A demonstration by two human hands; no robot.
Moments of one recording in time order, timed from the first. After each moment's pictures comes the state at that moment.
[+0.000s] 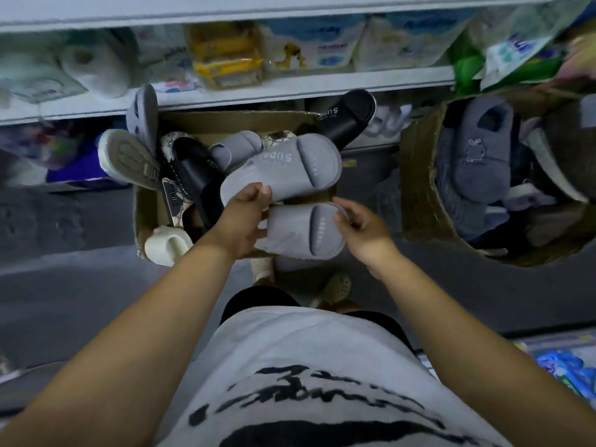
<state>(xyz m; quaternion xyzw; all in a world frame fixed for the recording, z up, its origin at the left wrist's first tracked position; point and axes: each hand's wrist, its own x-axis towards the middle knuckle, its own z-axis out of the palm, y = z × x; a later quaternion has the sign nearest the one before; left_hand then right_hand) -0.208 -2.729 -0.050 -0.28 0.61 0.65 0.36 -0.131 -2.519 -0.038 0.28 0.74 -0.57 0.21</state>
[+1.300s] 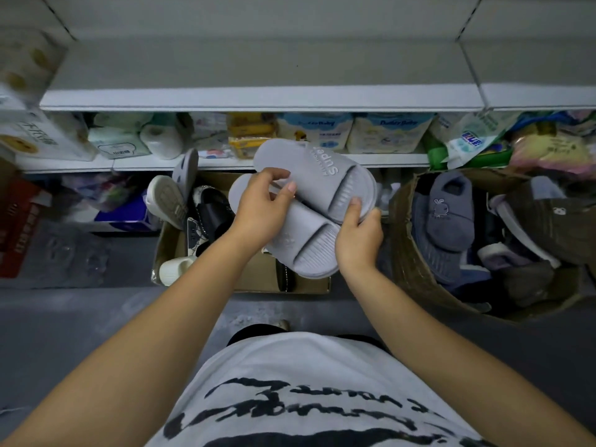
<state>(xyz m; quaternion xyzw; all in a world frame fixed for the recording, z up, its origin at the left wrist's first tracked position) -0.168 -2.686 0.094 -0.03 0.86 0.50 0.09 -0.123 -2.535 0.047 0.34 0.75 -0.56 -0.12</state>
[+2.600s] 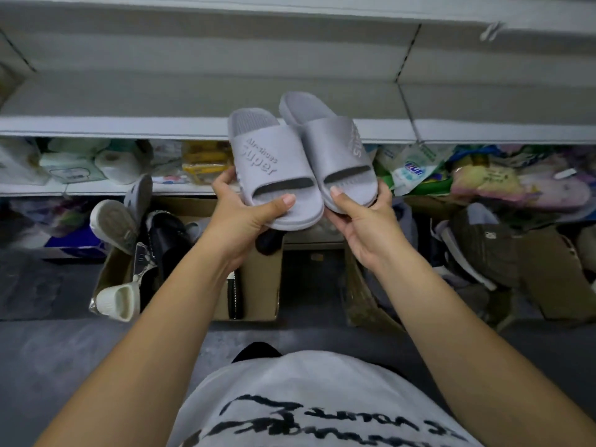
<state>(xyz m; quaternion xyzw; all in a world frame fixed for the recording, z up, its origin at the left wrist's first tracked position) -0.150 -2.565 0.138 -0.10 0.57 0.80 0.12 -0.139 -2.377 0.126 0.22 0.45 -0.86 -0.04</state>
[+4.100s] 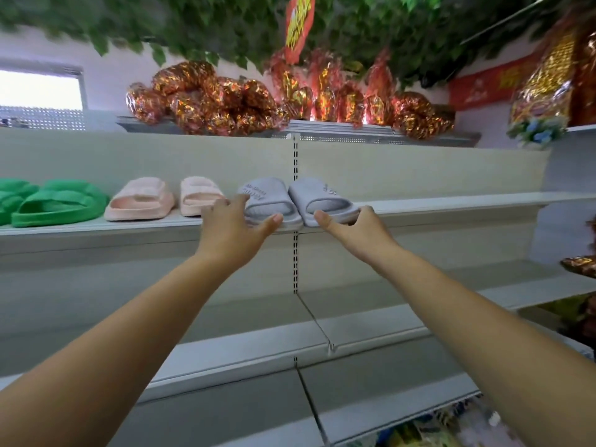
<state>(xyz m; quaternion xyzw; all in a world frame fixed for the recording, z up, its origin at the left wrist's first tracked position) -0.399 -2.309 0.515 0.20 0.87 0.33 -0.29 -0.360 -2.081 0.503 0.11 0.85 -0.41 -0.30</state>
